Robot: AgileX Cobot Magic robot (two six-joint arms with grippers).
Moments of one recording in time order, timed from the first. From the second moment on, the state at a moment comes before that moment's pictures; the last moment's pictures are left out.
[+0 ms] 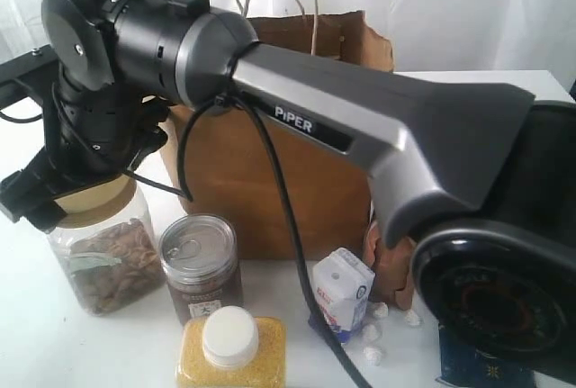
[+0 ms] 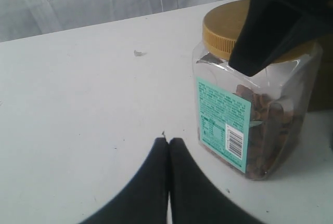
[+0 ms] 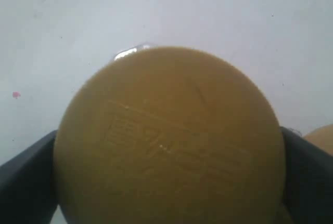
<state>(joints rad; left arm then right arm) -0.19 0.01 0.02 0.03 0.29 0.08 0.99 2.27 -2.20 0.05 1.06 -0.04</state>
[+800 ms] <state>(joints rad) -0.19 0.01 0.02 0.03 0.29 0.08 1.08 1.93 -2.20 -0.04 1.03 -0.08</state>
